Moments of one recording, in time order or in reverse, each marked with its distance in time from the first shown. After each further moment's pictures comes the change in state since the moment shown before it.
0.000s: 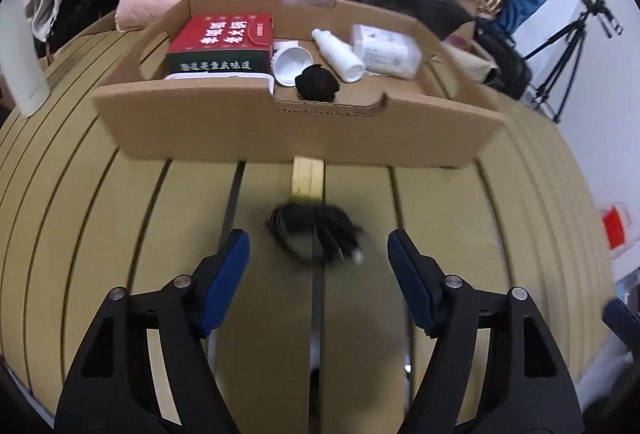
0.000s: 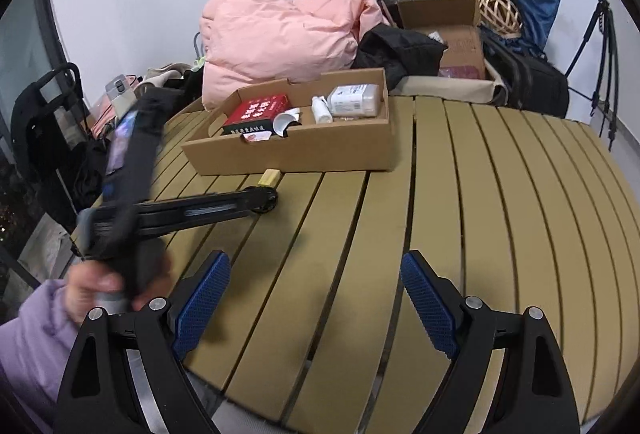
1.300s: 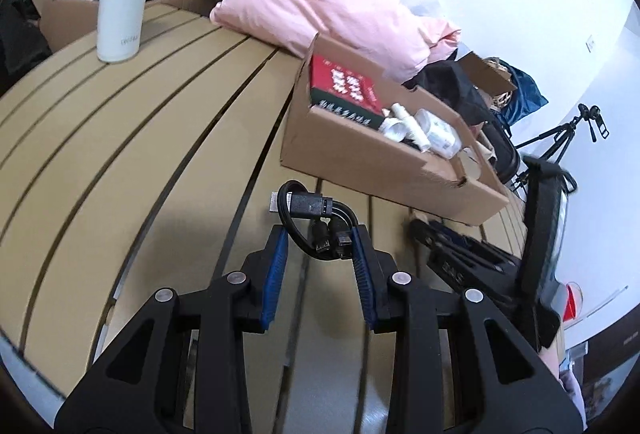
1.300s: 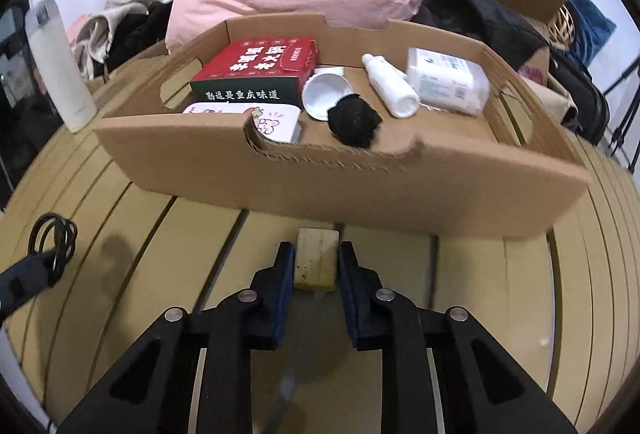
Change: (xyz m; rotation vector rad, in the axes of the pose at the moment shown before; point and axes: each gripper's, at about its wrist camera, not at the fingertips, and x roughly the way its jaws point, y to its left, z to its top) left arm -0.083 0.148 -0.022 -0.243 -0.167 -0.145; right arm 0.195 0.086 0.054 -0.090 0.141 -0.154
